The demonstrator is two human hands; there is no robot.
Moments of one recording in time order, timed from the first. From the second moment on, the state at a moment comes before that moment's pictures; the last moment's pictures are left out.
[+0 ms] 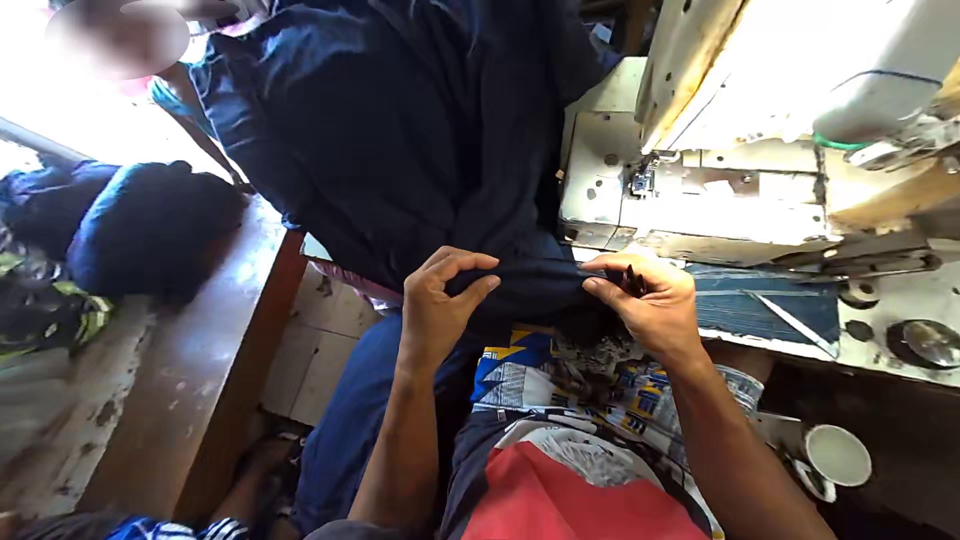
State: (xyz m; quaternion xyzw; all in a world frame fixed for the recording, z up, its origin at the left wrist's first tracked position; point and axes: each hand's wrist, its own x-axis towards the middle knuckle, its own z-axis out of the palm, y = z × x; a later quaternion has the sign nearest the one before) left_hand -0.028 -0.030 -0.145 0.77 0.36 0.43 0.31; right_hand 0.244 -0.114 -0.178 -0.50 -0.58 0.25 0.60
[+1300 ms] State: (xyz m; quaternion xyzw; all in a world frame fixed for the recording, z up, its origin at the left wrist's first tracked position) left_hand 0.168 0.052 -0.116 0.88 0.36 0.28 0.16; right_hand 0.259 -0.124 -0.206 -0.60 -0.39 0.27 0.65
